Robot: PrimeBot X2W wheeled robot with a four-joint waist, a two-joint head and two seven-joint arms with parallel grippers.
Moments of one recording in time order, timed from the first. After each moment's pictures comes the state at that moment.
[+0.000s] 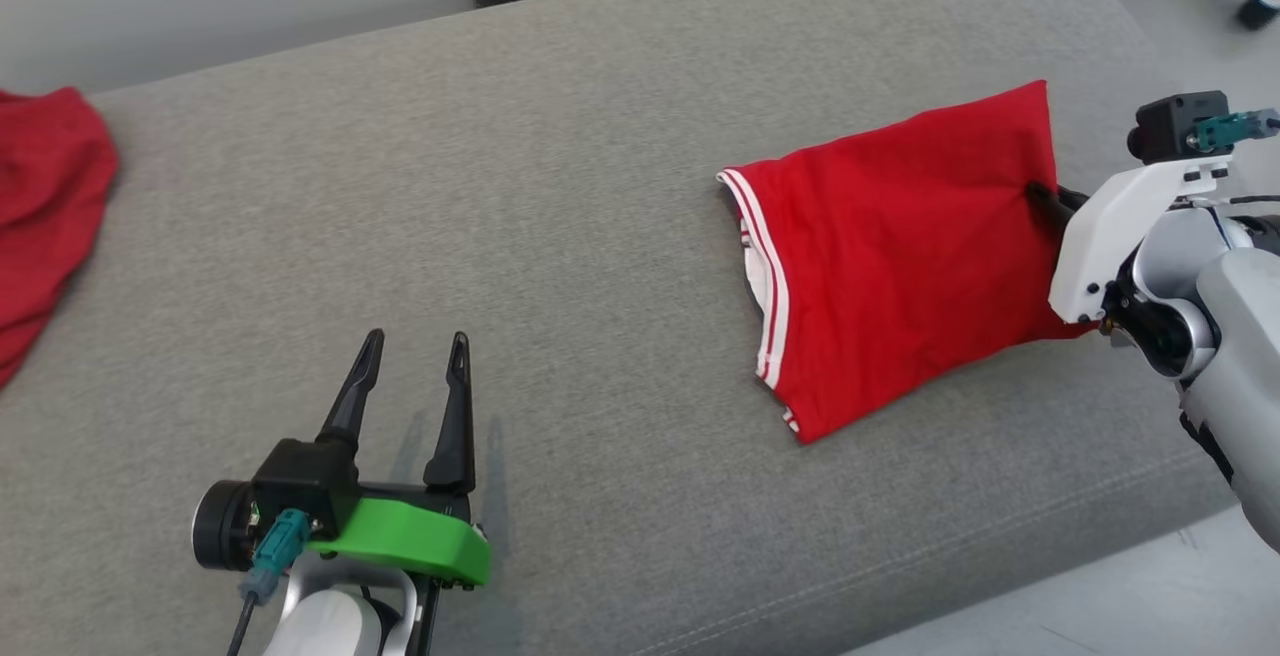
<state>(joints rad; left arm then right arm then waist) -0.15 0.21 -0.40 0.10 -0.41 0.14 -0.24 -0.78 -0.47 0.51 0.72 0.77 0.13 0.24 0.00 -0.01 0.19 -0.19</state>
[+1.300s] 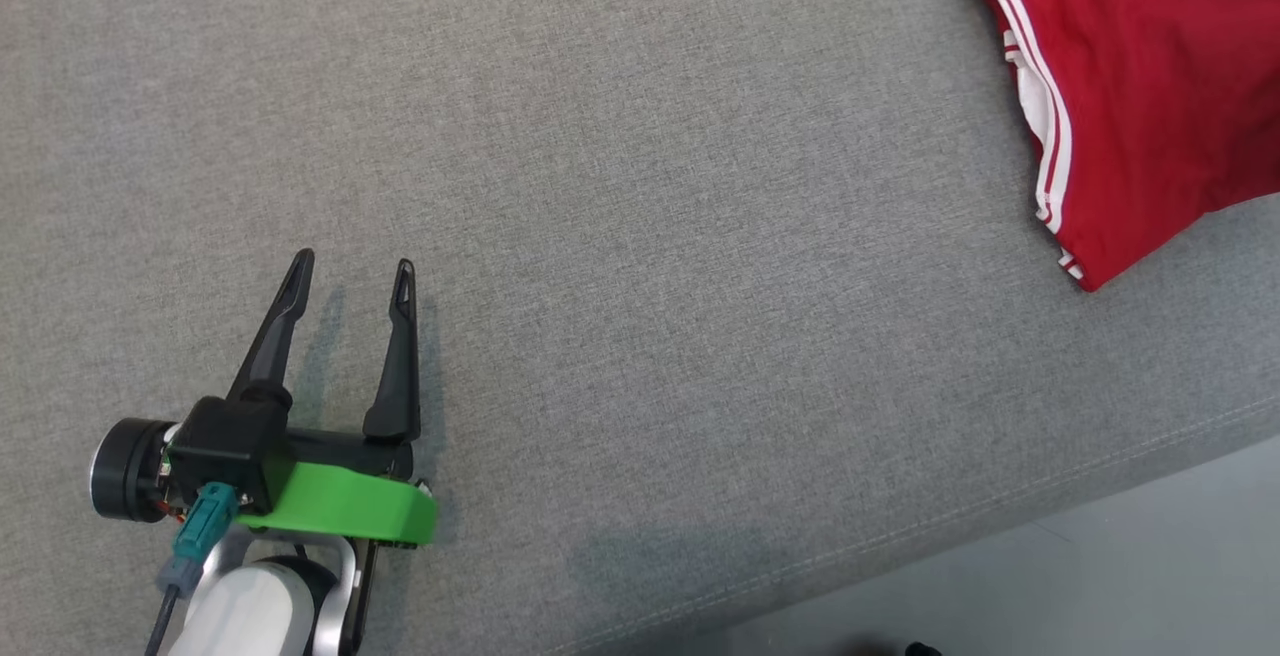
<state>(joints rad) -0.18 0.34 -0.38 -0.13 -0.35 0.21 -0.12 -1.13 -0.59 0.50 1.19 0.70 0.13 -0.03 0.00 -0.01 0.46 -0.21</state>
